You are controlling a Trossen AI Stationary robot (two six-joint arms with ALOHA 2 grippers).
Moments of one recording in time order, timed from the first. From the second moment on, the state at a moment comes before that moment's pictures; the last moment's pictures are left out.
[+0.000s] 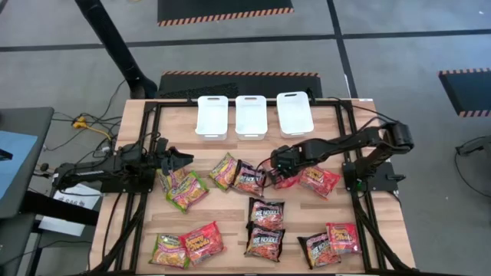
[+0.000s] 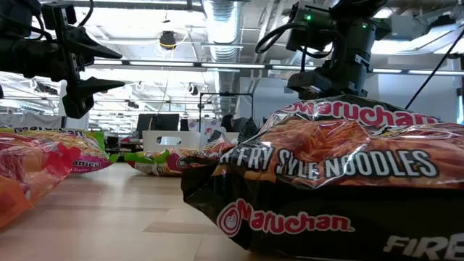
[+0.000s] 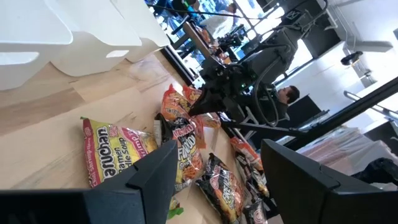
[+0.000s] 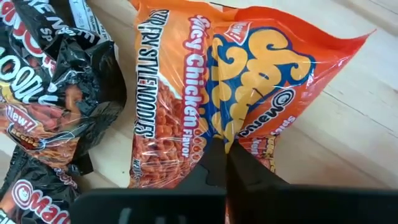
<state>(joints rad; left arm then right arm) 0.13 0.01 0.01 0.03 -0.03 -0.88 0.00 1.59 0.94 -0.66 0.08 1.02</state>
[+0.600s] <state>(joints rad) 0.13 0.01 0.01 0.03 -0.03 -0.88 0.04 1.51 1.27 -1.11 0.31 0.83</state>
